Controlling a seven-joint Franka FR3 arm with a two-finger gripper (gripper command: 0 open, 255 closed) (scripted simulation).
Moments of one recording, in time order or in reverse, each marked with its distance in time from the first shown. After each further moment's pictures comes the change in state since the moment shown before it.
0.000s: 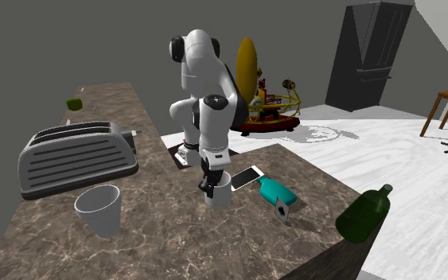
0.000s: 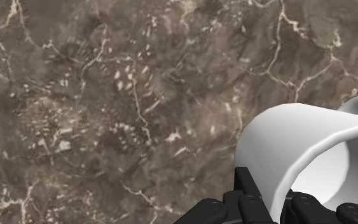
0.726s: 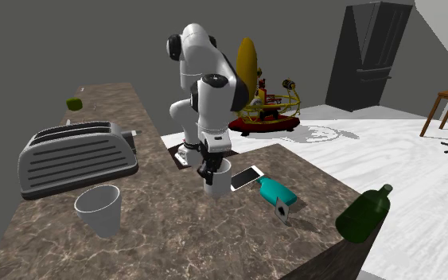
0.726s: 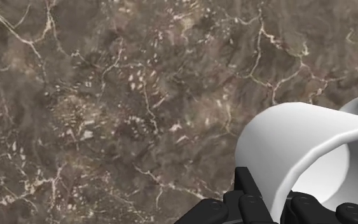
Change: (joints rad) arm 0.007 -0.075 -0.004 0.066 -0.037 -0.133 0.020
